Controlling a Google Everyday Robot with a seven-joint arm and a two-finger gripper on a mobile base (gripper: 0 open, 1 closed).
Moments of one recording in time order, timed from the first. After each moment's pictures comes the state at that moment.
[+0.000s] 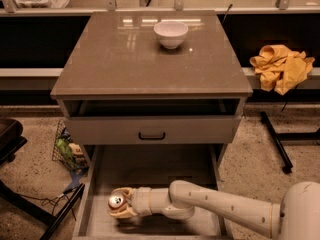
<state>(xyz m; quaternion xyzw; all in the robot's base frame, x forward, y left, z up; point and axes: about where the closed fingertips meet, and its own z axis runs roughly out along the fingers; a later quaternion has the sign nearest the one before) 0.454 0.165 0.428 -0.54 0.57 0.42 0.46</state>
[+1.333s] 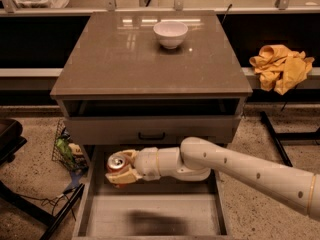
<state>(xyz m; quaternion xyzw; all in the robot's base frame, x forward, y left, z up) 0.480 0.139 0.626 -0.52 0.58 0.46 0.44</state>
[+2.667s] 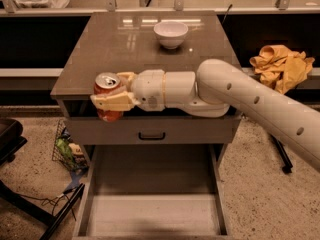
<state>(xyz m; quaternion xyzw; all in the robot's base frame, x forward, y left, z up) 0.522 0.127 0.894 -0.49 0.55 0.46 0.50</state>
